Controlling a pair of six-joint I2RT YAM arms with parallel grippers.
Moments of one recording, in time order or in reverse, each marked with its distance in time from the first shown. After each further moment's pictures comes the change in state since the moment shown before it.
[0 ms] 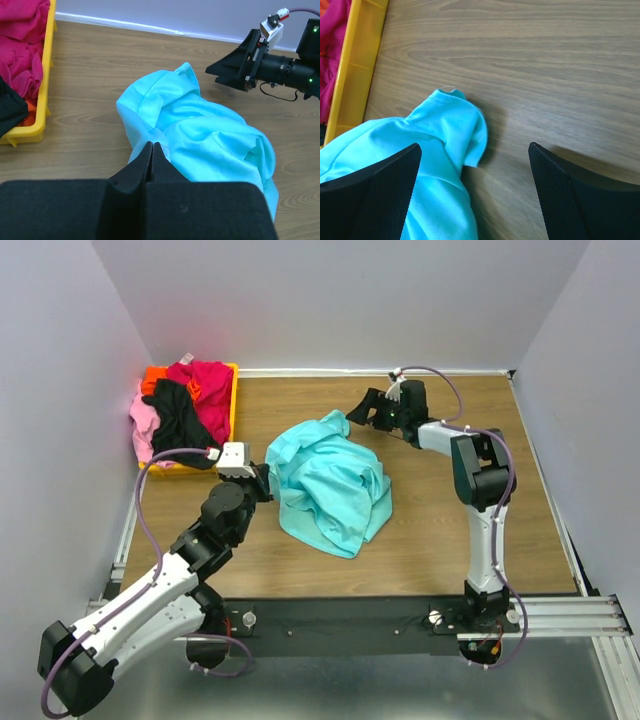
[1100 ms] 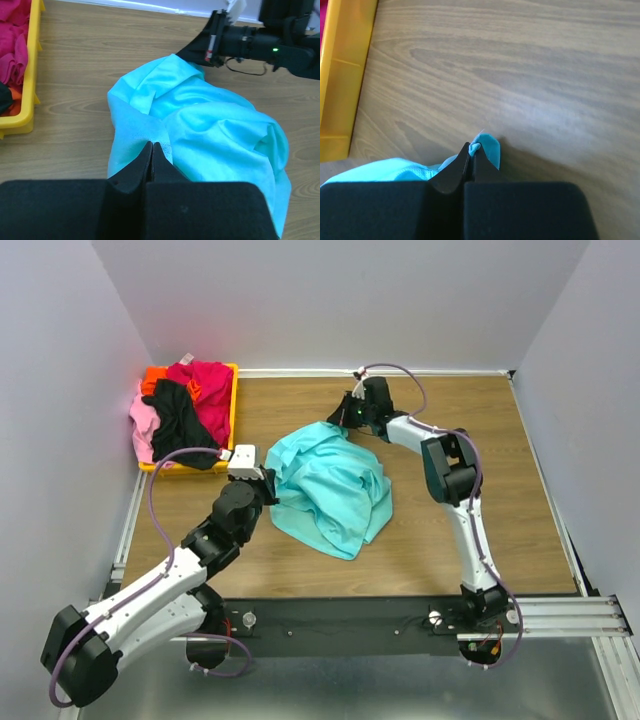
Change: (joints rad) left arm 0.001 0.076 -0.045 0.059 0.033 -0.003; right arm 0.140 0.250 0.382 -0.169 0.067 0.003
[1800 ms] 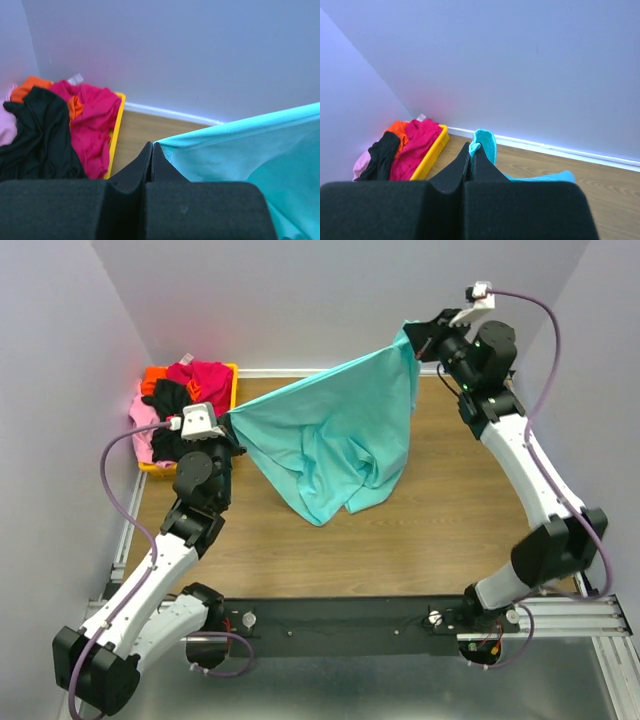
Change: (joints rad) left arm 0.251 0.055 0.225 0.148 -0.044 0.182; right arm -0.151 -0.904 -0.280 -0.027 0.191 -0.188
